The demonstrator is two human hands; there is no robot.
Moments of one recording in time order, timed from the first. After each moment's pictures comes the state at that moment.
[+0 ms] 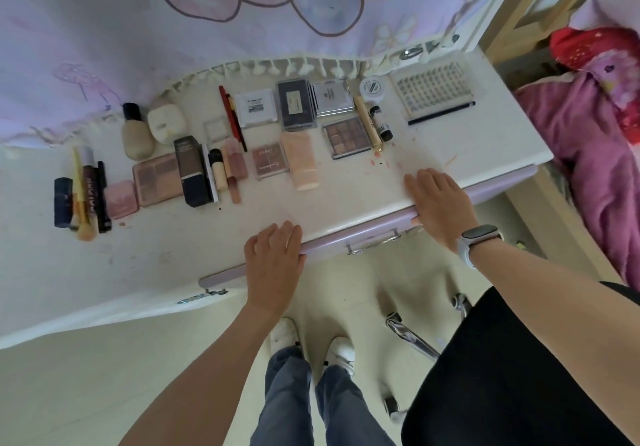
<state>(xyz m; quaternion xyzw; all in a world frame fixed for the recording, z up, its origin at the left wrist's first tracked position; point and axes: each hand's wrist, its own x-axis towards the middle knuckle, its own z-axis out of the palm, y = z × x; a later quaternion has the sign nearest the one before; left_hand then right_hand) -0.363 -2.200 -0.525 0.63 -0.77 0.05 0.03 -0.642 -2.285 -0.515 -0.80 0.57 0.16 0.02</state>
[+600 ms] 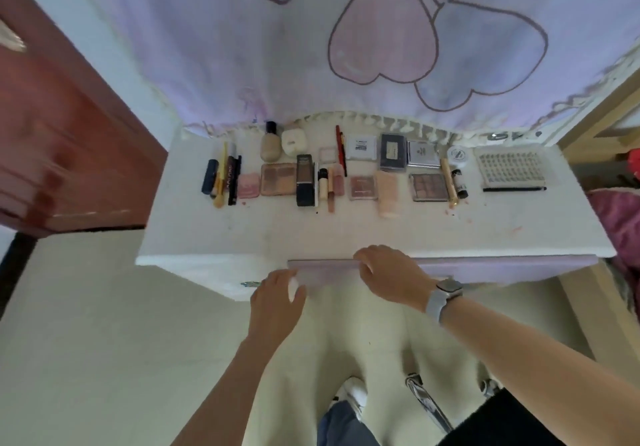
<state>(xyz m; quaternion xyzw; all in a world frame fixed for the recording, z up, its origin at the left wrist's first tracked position) -0.281 -2.100 -0.469 0.81 -0.51 -0.23 0.17 -0.460 -2.213 -0.424 -0.85 0.44 0.11 0.27</state>
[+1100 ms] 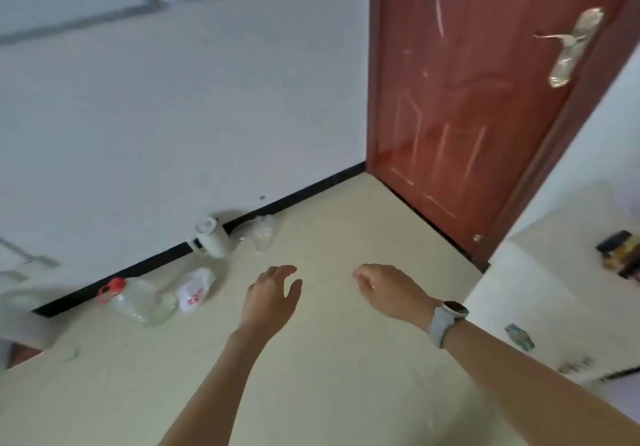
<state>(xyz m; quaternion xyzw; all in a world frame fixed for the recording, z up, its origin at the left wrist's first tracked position) -0.129 -1.580 -0.337 0.96 -0.08 -0.01 0.26 -0.150 -1.794 -0.329 -0.95 -0.04 0.12 0.29</state>
